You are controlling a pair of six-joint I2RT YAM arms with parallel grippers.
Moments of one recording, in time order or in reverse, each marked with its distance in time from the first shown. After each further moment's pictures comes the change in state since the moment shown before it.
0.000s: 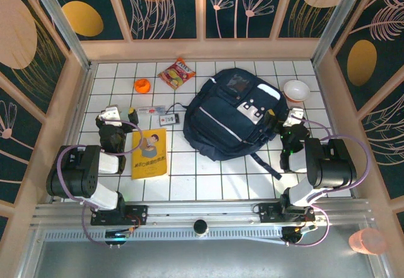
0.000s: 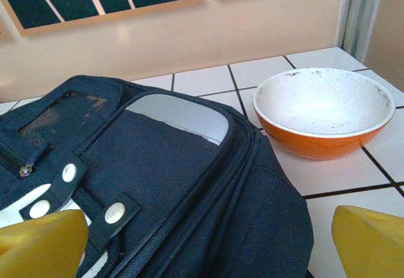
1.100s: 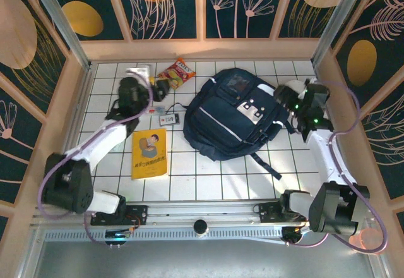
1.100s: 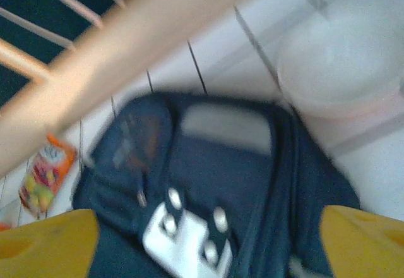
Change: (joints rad) left arm -0.339 -0.060 0.713 -0.945 0.271 -0.249; right arm -0.043 -0.397 0.603 -1.435 -0.155 0.423
